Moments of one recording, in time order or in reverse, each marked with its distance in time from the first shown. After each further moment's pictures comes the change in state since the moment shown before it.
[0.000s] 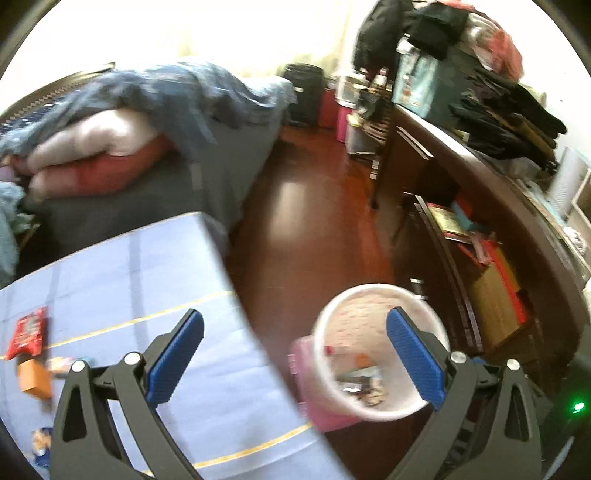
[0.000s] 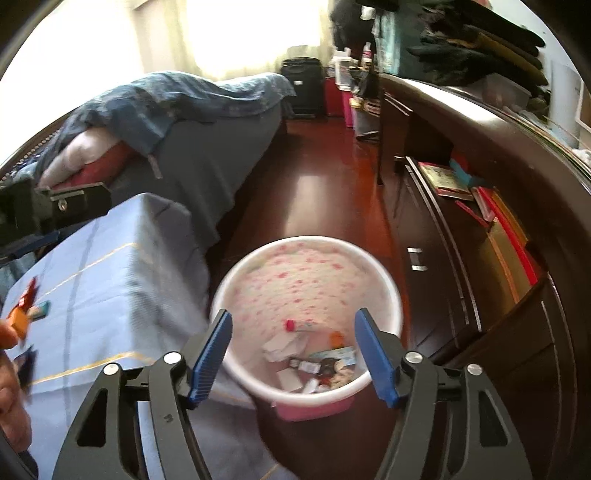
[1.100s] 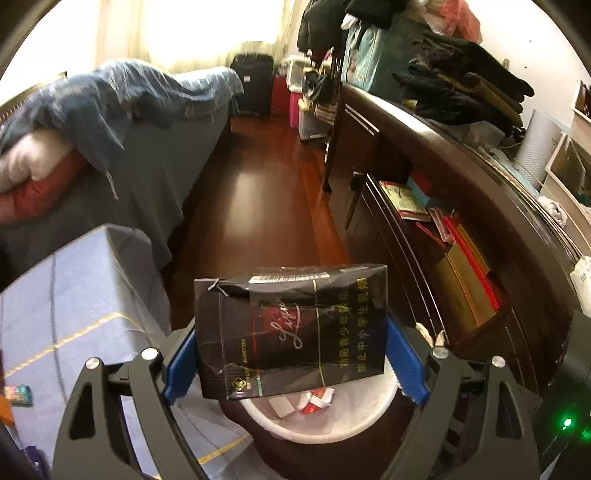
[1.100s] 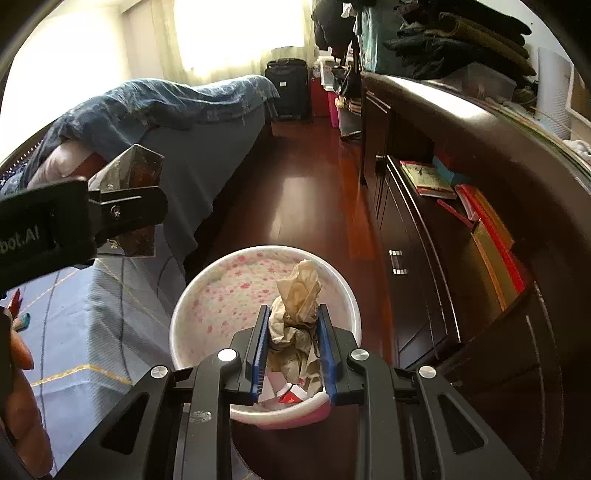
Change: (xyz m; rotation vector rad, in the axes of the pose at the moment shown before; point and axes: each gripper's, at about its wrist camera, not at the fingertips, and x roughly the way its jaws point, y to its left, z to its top) left arm 0.056 -0.098 0.007 0.110 0.068 -0.178; right arm 0.022 -0.051 0.012 0.031 -0.003 -0.055
